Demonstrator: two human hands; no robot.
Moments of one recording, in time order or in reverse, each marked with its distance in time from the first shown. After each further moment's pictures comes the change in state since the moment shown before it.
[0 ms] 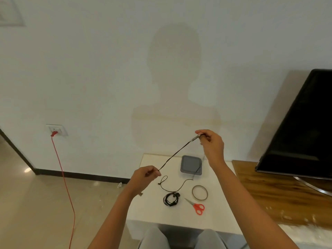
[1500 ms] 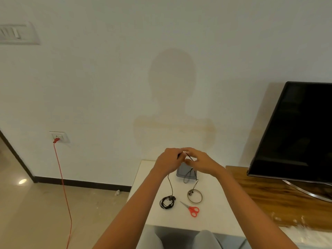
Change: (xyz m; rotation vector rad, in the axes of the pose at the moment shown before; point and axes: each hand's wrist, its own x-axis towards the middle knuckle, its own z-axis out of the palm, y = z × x) left_hand 0.007 0.138 0.043 0.389 0.064 0.266; right_hand -0.033 -0.007 -0.037 -0.442 -0.700 -0.018
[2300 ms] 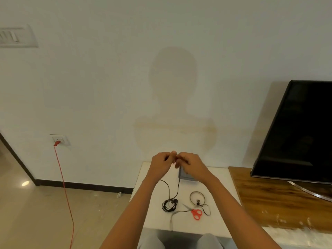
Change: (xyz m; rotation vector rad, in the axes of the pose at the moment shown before) left_hand -0.010 -0.027 -0.003 -0.333 0.129 -0.132; right_hand 0.009 -0.024 0.033 0.125 0.135 -0.110
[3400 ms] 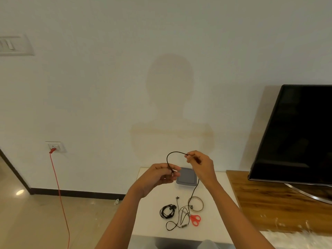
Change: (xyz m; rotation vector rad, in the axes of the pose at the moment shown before) left_hand -0.029 0.012 -0.026 -0.513 -0.393 -0.178; right_hand -0.005 0.022 -0.015 0.174 0.458 0.010
